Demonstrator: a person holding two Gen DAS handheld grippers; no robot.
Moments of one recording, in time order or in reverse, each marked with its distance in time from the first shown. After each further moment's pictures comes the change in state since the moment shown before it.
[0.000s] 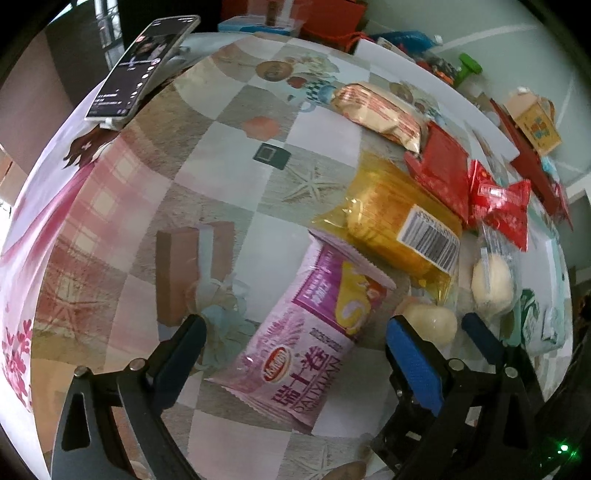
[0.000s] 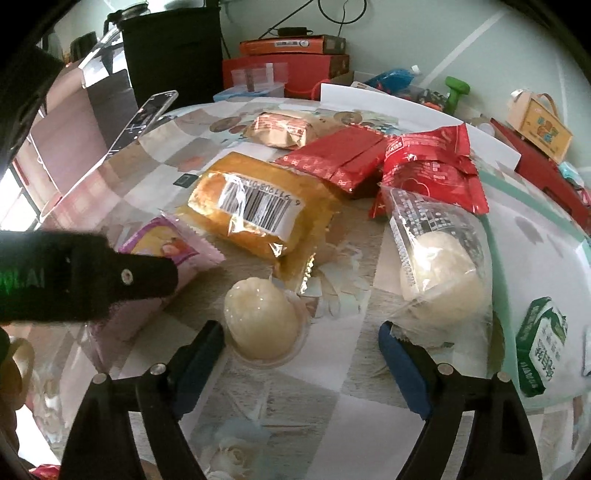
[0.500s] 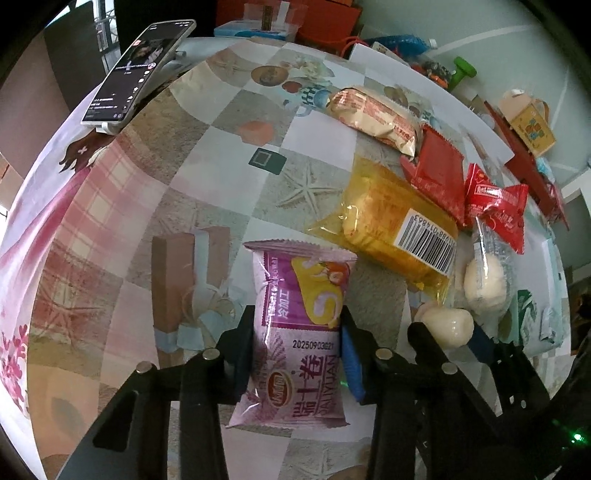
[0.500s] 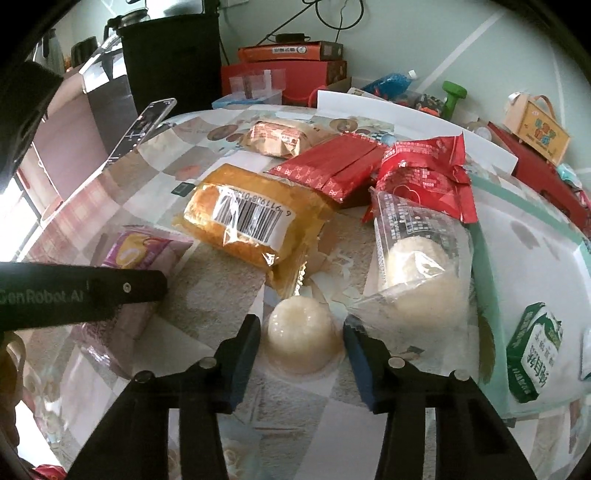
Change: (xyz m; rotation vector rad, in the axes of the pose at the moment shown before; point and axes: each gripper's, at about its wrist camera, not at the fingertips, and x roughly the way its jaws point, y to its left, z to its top) left arm 0.005 -0.003 0.006 -0.008 -0.029 -0.034; right arm -0.005 -0.007 0.002 0.003 -0.022 0.005
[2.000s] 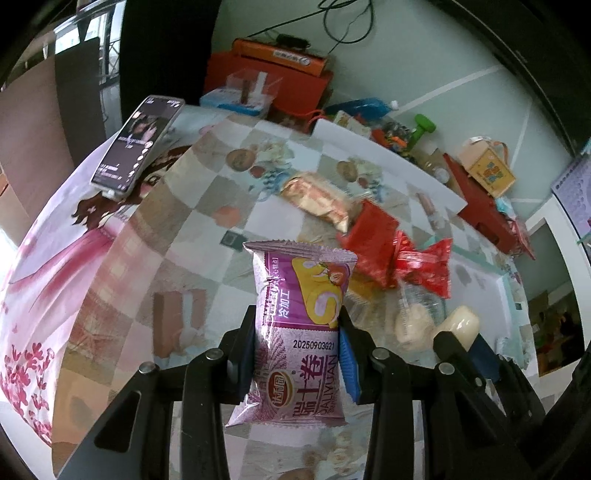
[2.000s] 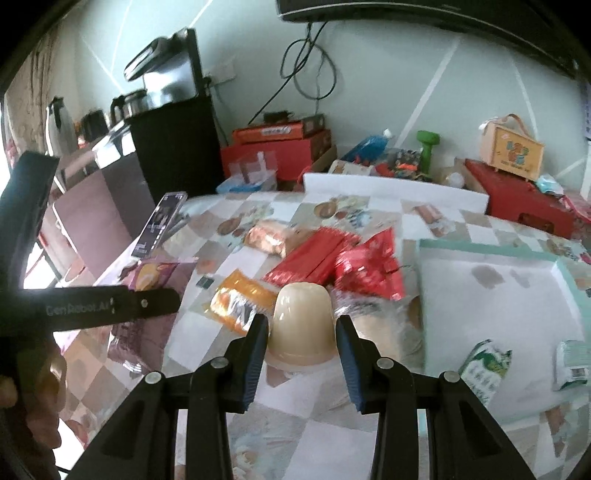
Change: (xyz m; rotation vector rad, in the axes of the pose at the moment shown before) left arm -0.078 -0.017 -0.001 0.013 -0.231 -0.106; right arm -0.084 -0.036 0.021 0.107 -0.248 0.059
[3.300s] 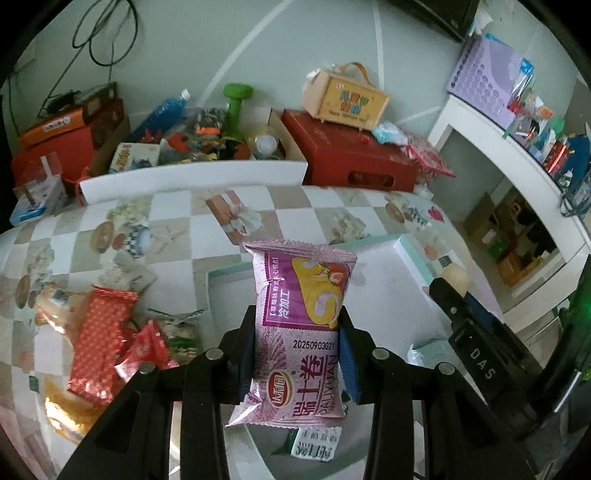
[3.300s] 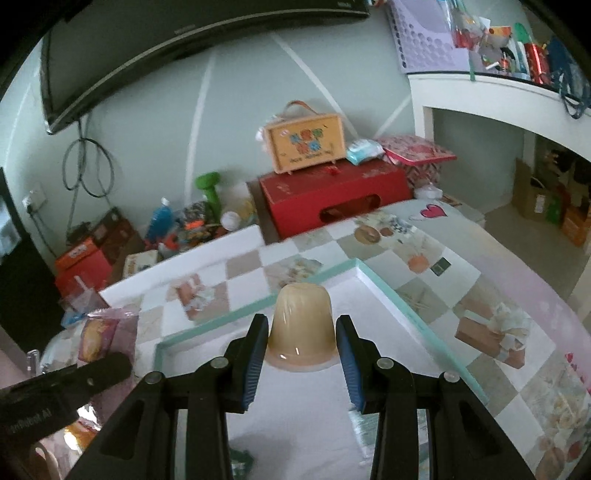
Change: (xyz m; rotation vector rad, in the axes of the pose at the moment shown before) left arm 0.080 -0.253 0.026 0.443 0.057 -0.225; right arm -0.033 -0.251 0.034 0.470 -0.102 -0.439
